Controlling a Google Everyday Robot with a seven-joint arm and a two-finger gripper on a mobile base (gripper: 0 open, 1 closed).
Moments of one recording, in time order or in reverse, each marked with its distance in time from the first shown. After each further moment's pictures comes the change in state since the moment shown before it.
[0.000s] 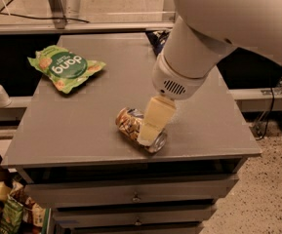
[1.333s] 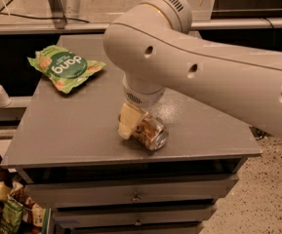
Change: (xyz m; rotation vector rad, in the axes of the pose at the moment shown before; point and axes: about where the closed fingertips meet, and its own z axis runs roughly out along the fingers) arm -0.010 -0.038 0.078 0.213 0.183 0.230
